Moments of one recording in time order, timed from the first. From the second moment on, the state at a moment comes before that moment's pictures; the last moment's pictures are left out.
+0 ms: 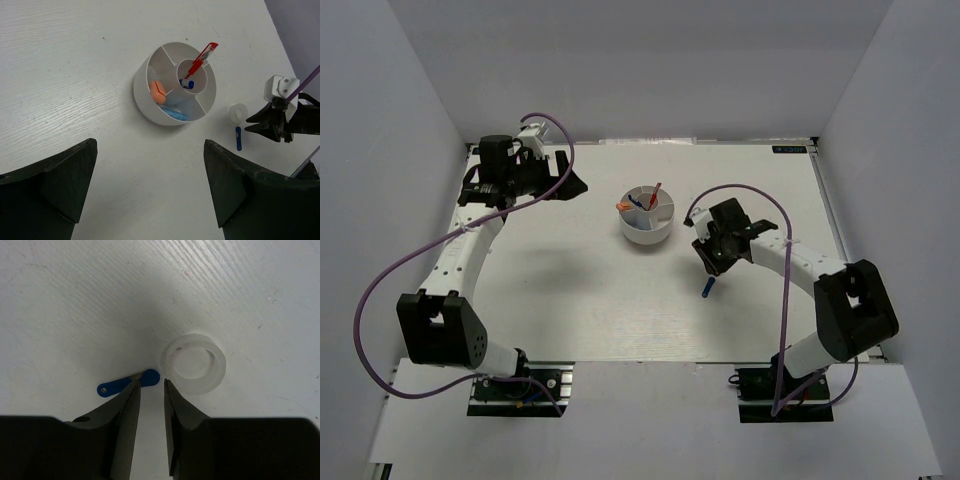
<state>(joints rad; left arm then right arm) -0.08 1.43 1.30 -0.42 0.59 -0.15 0.48 1.50 0.92 -0.52 -0.15 -0.29</state>
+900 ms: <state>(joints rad) -0.08 1.43 1.30 -0.42 0.60 -0.14 0.46 1.59 0.92 -0.44 -0.12 -0.34</state>
